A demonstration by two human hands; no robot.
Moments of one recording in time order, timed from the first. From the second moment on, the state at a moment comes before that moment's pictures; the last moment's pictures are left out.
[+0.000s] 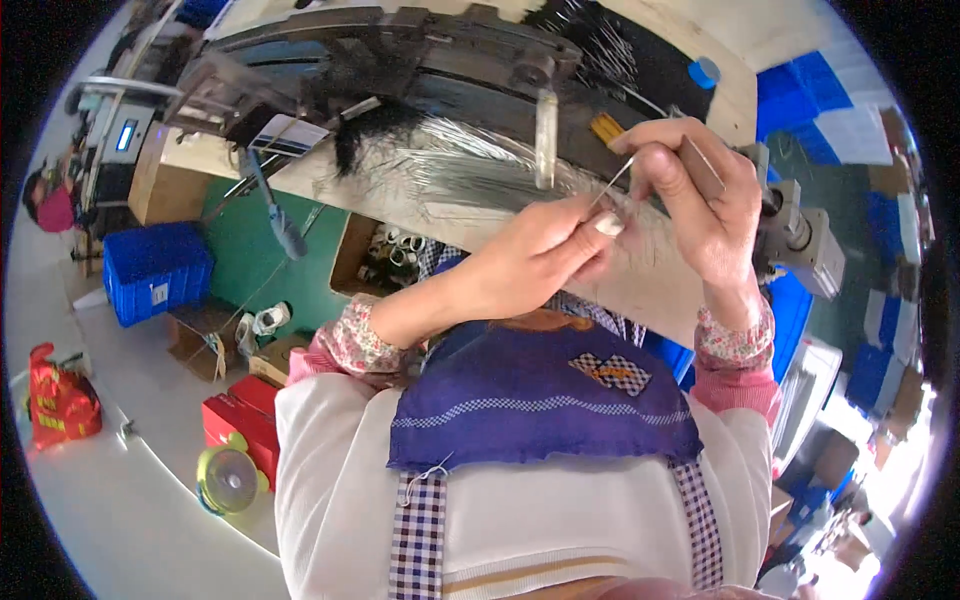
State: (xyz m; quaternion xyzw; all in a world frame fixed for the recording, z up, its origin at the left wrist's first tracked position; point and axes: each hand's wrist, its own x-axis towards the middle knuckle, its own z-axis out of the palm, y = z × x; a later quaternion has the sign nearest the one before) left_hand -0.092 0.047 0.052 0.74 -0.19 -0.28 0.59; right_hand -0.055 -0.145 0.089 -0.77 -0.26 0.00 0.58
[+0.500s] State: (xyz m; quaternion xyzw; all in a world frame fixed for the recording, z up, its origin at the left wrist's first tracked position) left_hand -0.065 0.013 0.024 0.43 0.04 -0.27 0.86; right_hand 0.022 -0.178 0.043 -0.91 -0.35 -0.16 0.15
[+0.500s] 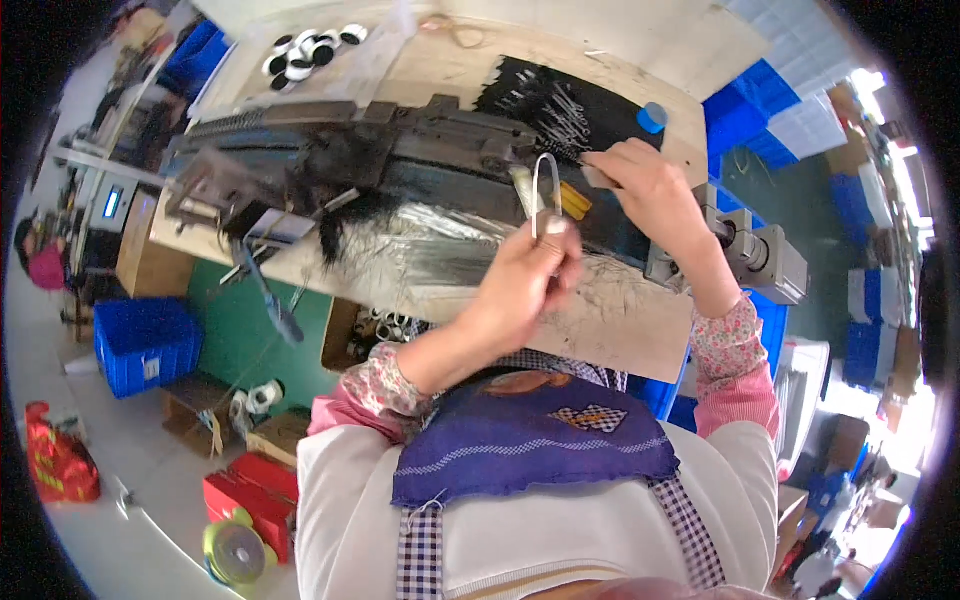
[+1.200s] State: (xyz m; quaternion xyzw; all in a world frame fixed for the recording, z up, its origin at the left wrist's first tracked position) left_hand 0.047 -0.012 -0.014 0.84 -0.28 -0.09 0.46; right_hand 0.042 -0.208 0.069 -0.90 -0.38 -0.05 0.19
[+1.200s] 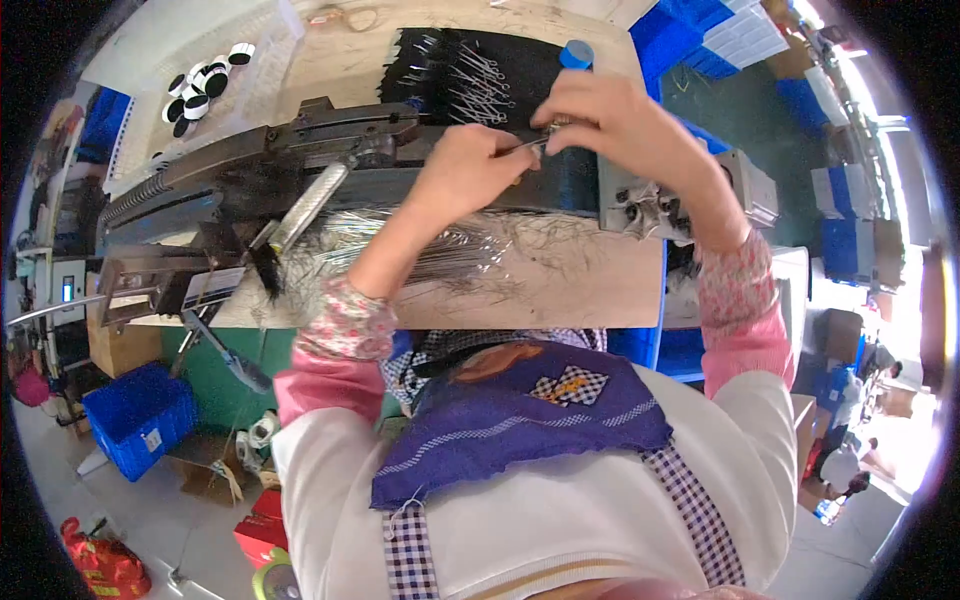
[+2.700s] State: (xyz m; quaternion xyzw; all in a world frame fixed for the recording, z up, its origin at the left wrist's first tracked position) left_hand -0.011 0.191 -0.059 0.58 0.23 0.03 0.78; right_hand 0.027 -0.177 -0.058 -0.99 -0.05 -0.08 0.12
